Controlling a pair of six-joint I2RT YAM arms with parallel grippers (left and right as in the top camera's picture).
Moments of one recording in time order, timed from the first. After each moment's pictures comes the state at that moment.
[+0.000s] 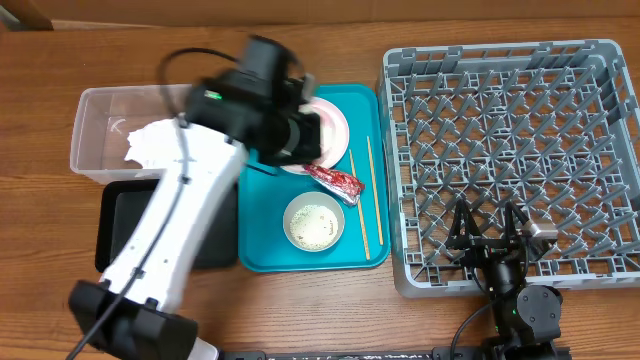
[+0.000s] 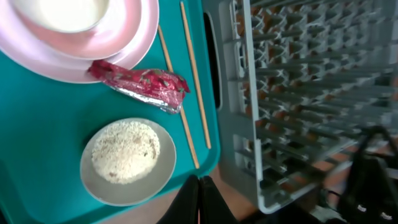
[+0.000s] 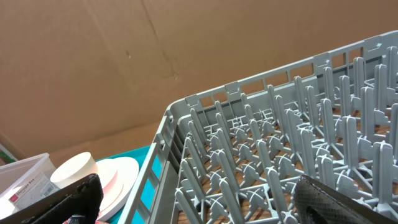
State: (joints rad) left arm -0.43 1.69 1.72 -1.20 0.33 -0.42; right arm 0.18 0.01 0.02 -0.02 0.09 0.36
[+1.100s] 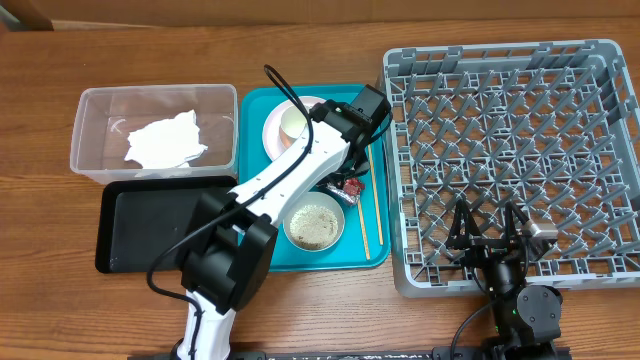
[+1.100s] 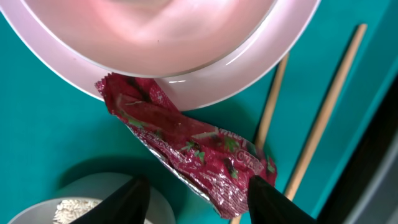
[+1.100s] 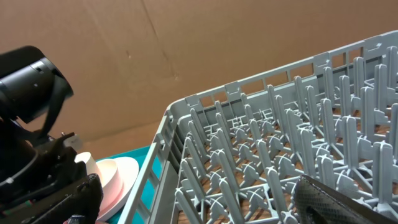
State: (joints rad) left arm -0.64 2.09 1.71 -1.06 -0.15 -0.96; right arm 0.18 0.01 0.02 -0.02 0.09 0.36
